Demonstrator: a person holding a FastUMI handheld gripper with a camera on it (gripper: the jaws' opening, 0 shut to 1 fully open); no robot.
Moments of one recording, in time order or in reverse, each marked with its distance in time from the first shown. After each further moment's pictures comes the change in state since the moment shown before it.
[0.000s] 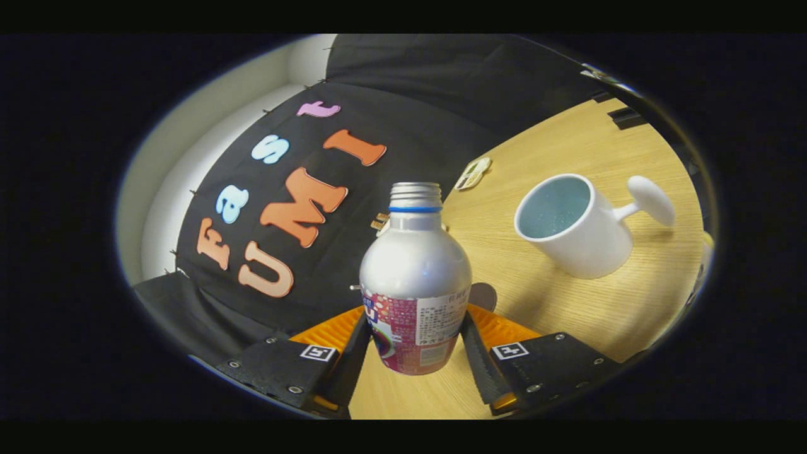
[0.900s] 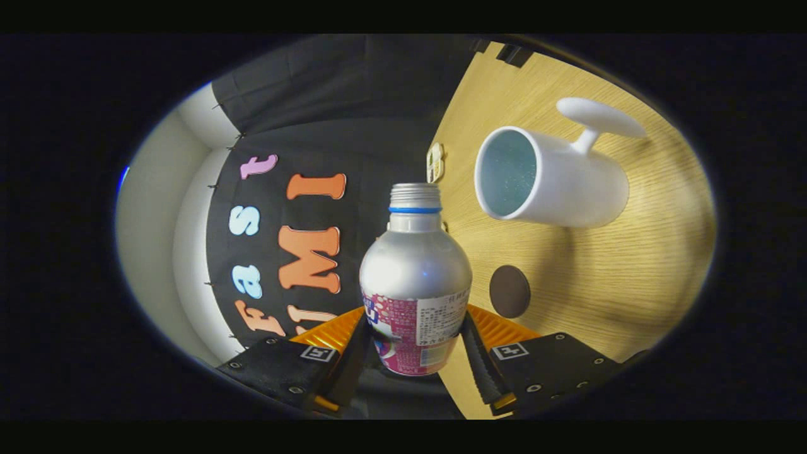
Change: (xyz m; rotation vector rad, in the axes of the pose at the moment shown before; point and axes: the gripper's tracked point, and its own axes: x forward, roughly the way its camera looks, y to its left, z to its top) arm 0.008 0.012 0.017 0.487 -0.006 0.042
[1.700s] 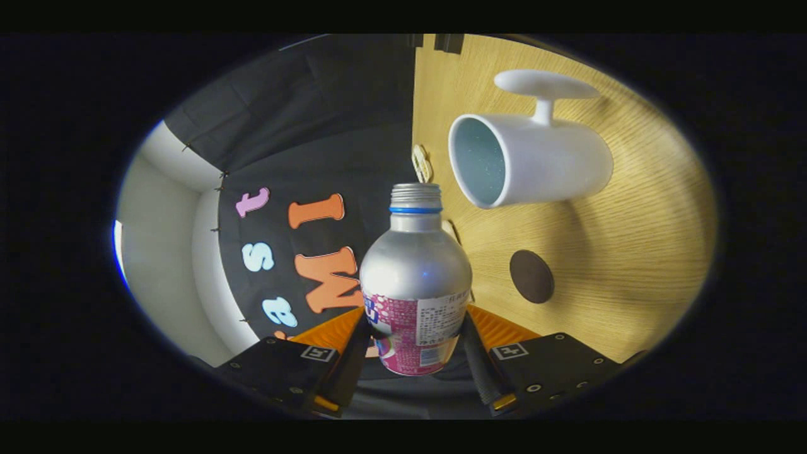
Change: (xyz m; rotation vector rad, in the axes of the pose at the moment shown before) arm -0.005 0.017 0.005 0.251 -0.018 0.062
